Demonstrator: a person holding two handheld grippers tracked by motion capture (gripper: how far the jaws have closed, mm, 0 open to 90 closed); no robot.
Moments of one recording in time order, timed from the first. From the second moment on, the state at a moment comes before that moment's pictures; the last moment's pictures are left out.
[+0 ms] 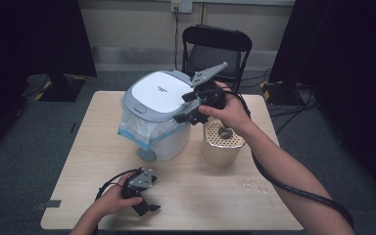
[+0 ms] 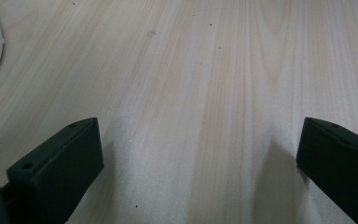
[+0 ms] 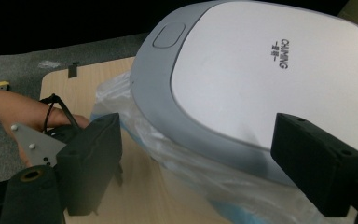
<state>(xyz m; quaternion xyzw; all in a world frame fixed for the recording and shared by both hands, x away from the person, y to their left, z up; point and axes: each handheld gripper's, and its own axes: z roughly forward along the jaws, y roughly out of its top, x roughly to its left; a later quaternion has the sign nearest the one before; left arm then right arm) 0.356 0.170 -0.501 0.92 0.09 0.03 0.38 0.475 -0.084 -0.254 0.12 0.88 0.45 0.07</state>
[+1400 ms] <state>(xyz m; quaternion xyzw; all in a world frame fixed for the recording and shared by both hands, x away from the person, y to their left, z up) 0.355 0.170 -0.502 0.92 0.09 0.03 0.38 0.441 -0.155 -0.325 0.15 0.88 0.44 0.06</state>
